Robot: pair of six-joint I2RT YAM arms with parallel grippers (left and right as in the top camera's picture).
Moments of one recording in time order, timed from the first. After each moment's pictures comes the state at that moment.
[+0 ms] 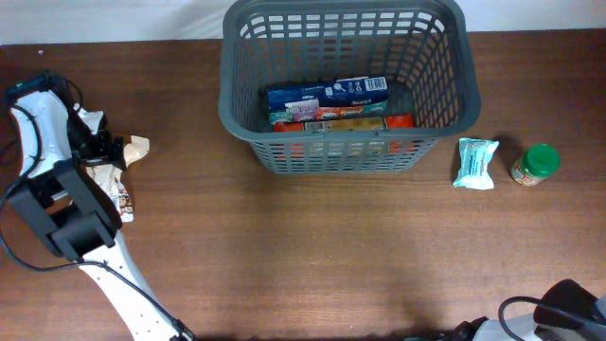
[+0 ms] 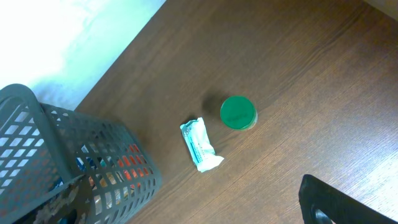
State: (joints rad) left arm 0.46 2.43 2.17 -1.40 -0.09 0.32; right arm -0.72 1.67 2.30 -1.58 -0.30 0.20
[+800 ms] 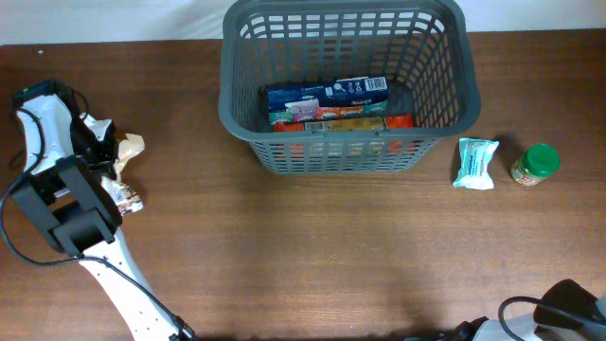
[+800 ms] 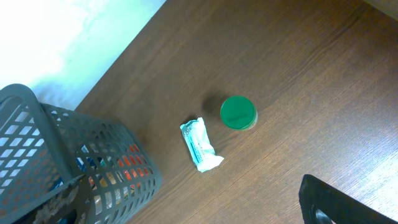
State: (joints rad) left arm 0.46 2.50 2.20 -1.45 -0.01 0.34; right arm -0.72 1.67 2.30 -1.58 -0.30 0.20
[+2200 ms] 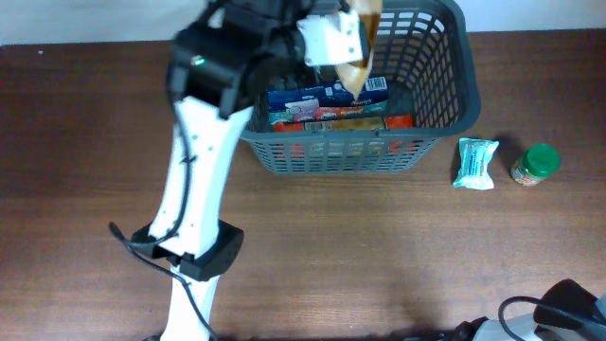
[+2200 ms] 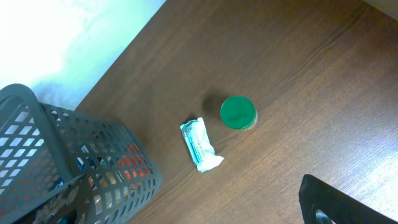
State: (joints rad) left arm -0.49 2.22 2.99 -1.49 0.11 1.02; right arm -0.72 1.67 2.30 -1.58 -0.30 0.20
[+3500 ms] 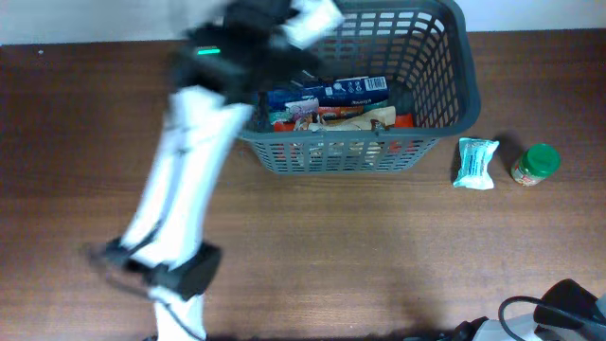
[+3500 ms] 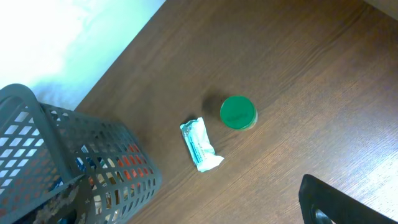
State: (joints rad) left arm -0.43 2.03 2.63 -1.30 -0.18 0.53; right arm -0.72 1.67 2.30 -1.58 -0.30 0.20
